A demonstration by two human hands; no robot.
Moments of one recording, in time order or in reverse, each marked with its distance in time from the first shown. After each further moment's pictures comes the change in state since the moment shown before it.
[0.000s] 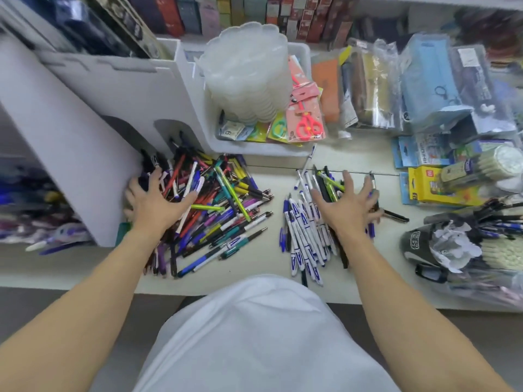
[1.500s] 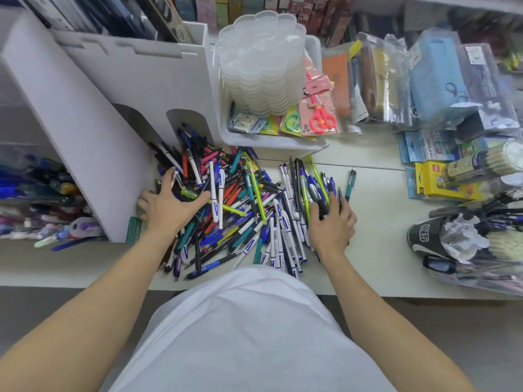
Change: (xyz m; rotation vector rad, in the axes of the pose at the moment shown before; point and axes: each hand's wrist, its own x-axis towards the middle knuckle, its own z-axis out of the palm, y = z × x) left_hand -0.004 -0.012 0.008 -0.227 -0.118 -0.036; right_hand -0.071 -0.020 0.049 0.216 0.083 0.013
